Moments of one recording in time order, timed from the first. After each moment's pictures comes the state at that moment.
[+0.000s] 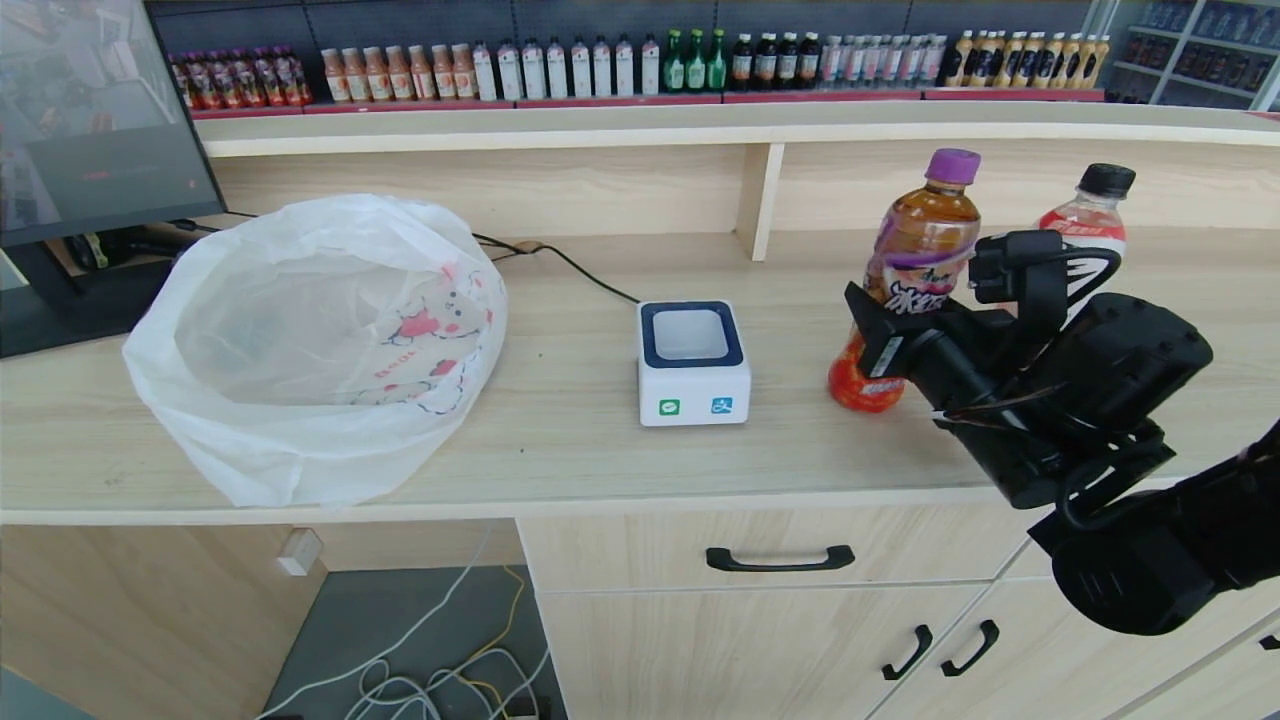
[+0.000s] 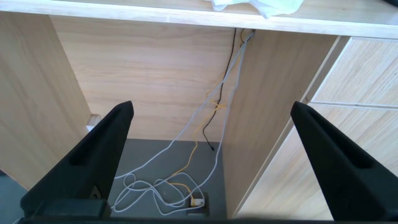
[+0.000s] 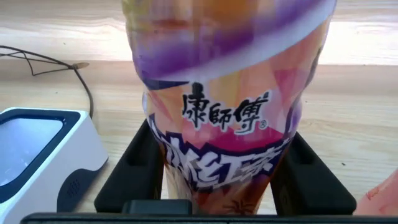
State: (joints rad) left arm 0.00 0.00 0.00 0.00 0.00 0.00; right arm 0.40 1.89 -0.75 -1.44 -0.22 -0.07
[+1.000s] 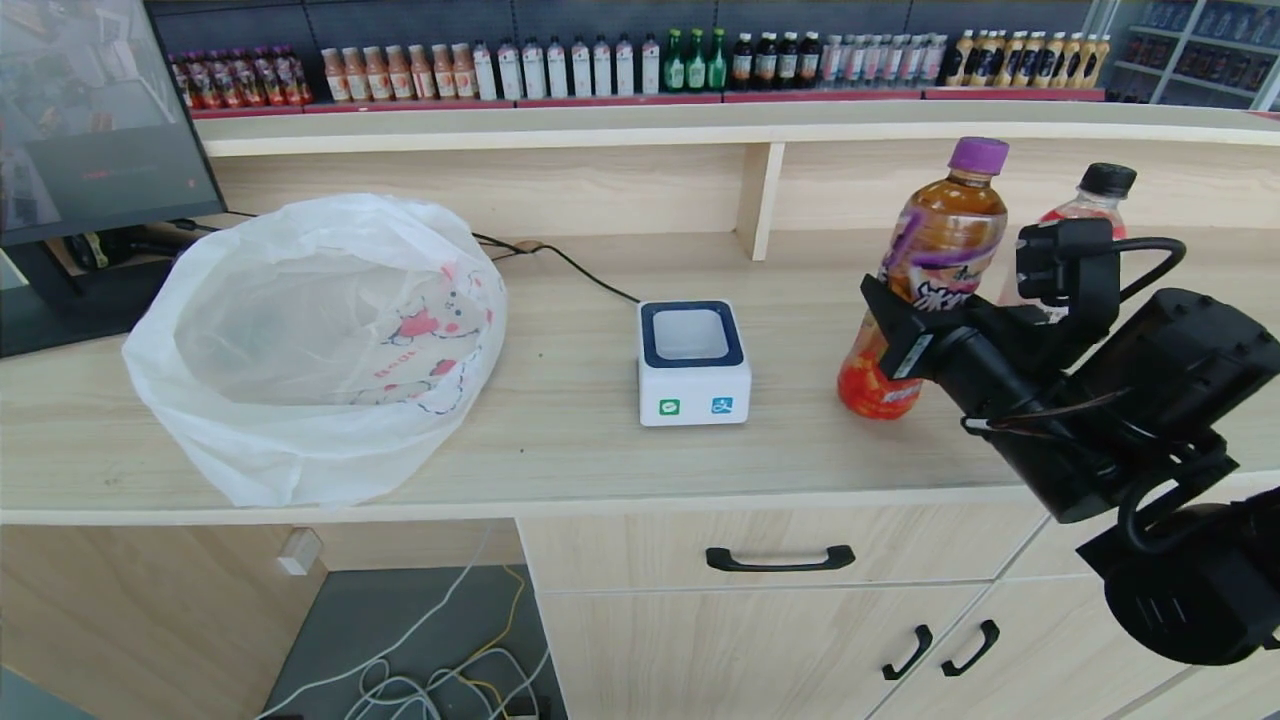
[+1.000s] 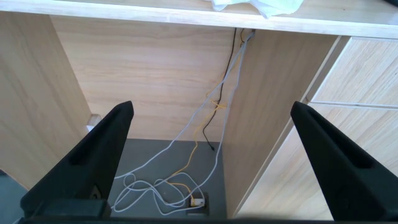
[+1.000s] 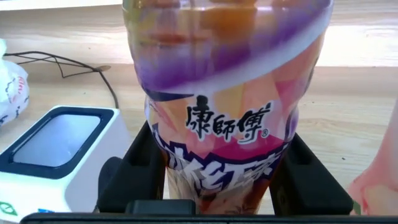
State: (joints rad) left arm 0.00 0.00 0.00 0.00 0.00 0.00; right arm 0.42 1.79 -0.67 -1.44 -0.19 -0.05
